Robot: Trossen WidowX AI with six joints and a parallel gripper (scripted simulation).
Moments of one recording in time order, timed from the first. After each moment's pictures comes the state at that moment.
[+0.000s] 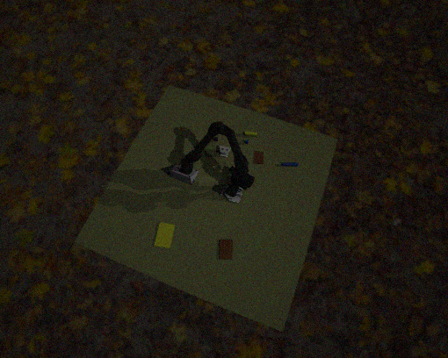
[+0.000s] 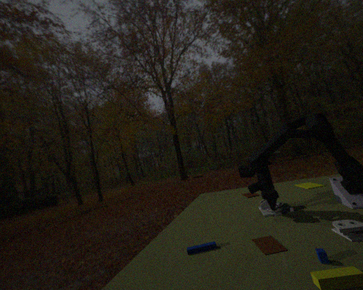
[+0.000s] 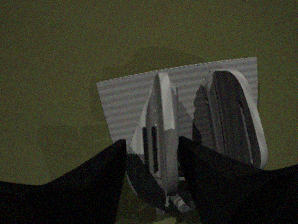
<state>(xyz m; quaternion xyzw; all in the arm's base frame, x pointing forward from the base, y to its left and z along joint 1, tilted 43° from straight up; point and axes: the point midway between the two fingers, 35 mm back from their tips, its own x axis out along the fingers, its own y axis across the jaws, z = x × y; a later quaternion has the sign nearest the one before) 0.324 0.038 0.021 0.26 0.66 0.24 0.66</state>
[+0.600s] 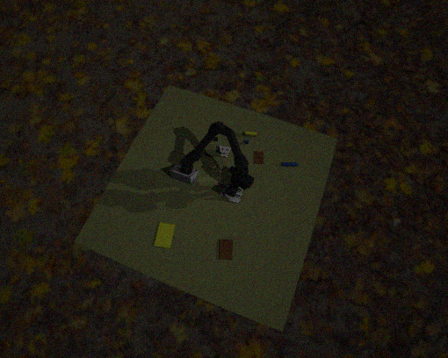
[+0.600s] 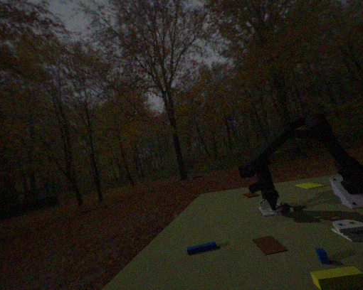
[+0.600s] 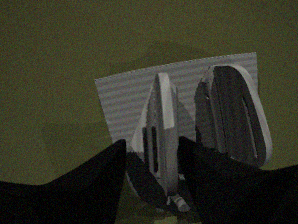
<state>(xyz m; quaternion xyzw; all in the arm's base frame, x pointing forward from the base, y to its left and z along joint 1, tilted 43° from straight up) 0.322 0.037 0.021 0.27 0.66 0.24 0.66</state>
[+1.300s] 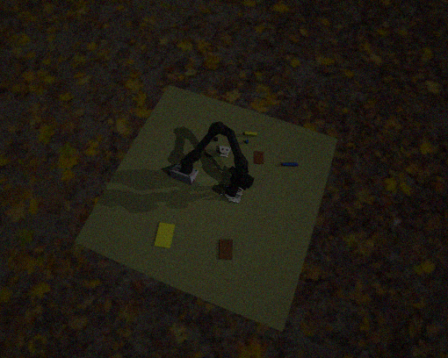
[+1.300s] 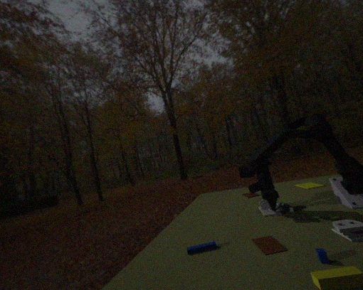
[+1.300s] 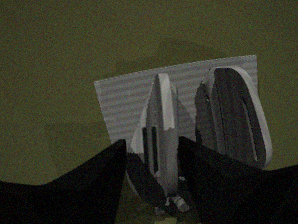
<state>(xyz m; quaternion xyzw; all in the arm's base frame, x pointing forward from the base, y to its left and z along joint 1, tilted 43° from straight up) 0.324 0.038 0.020 0.27 0.66 0.24 0.66</state>
